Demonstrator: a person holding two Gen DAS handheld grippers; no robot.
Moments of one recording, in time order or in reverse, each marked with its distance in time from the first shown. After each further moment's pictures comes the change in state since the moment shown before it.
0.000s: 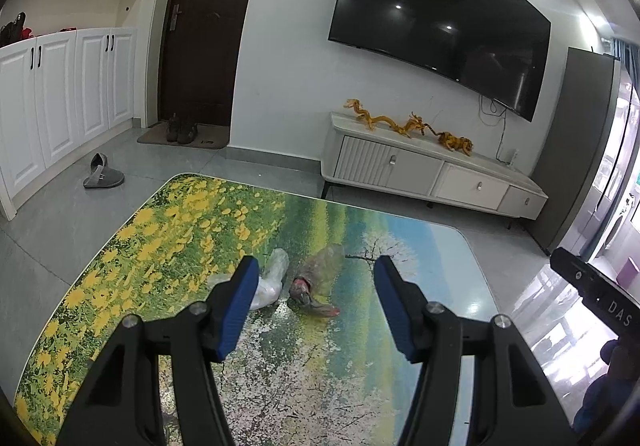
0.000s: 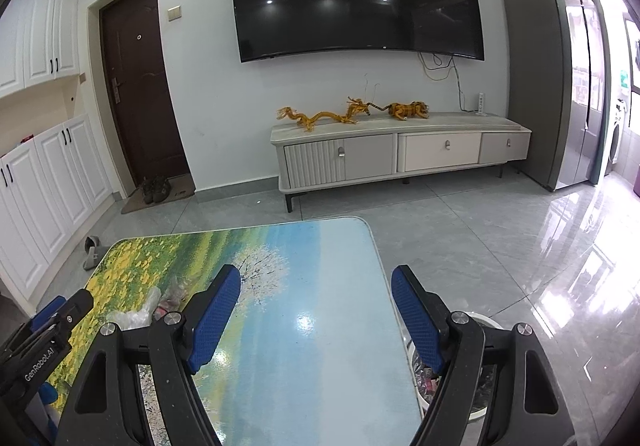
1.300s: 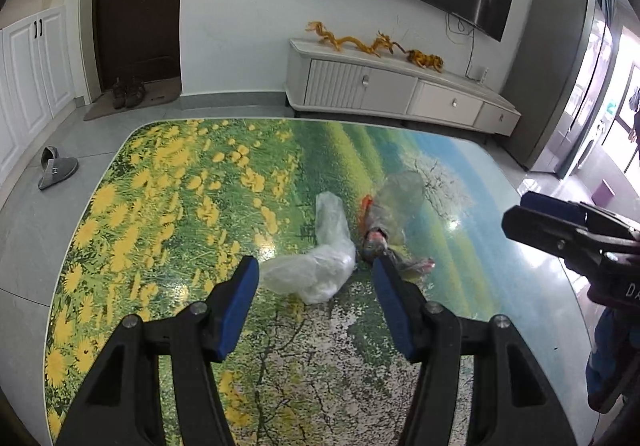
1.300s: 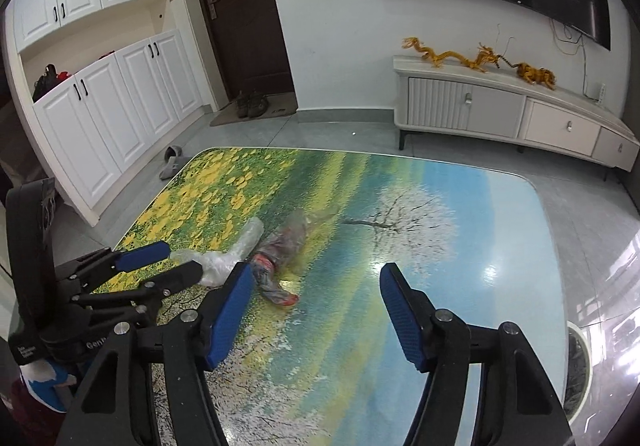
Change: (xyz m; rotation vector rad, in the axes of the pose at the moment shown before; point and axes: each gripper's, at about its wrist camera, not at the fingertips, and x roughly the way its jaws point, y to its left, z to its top) left arm 0.105 0.080 -0.008 0.174 0.277 -0.159; right arm 0.098 0.110 -0.027 -0.204 0.264 0.348
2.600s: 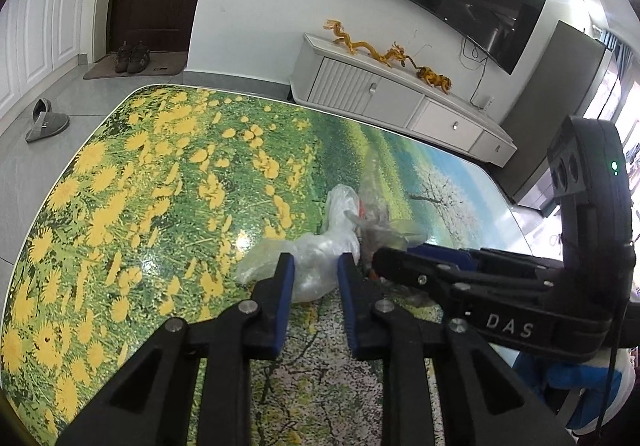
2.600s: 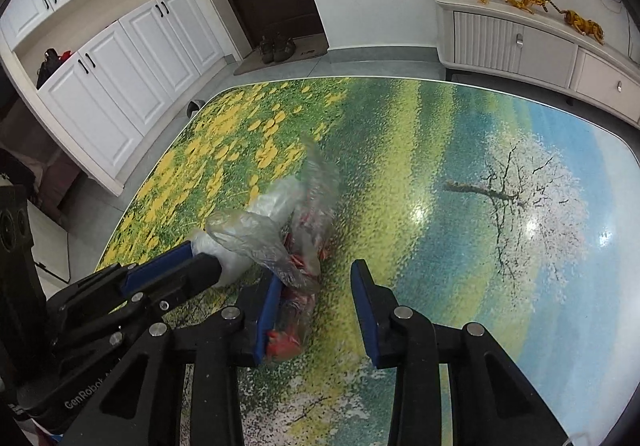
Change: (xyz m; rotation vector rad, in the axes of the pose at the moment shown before) left arm 0.015 0.028 -0.009 -0.166 -0.012 -0.073; right arm 0.100 0.024 0.003 0.037 0.218 0.141
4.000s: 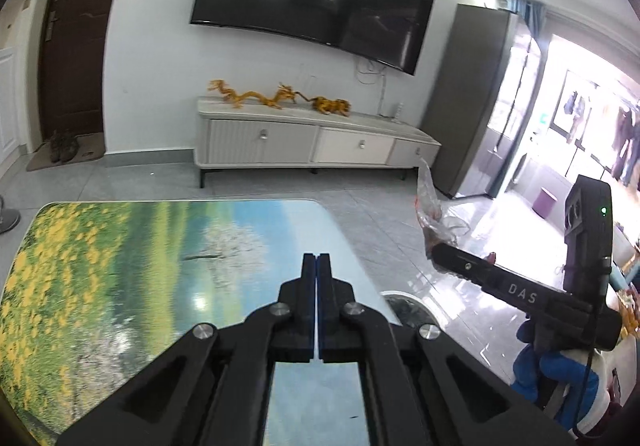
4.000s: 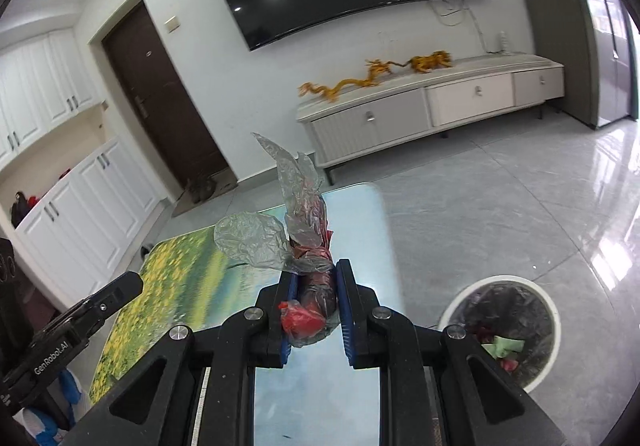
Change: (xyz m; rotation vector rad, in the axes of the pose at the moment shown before) left arm -0.072 -0.254 0.002 0.260 -0.146 -0.175; right arm -0.244 -0.152 -0.100 0.320 -0.457 -0.189
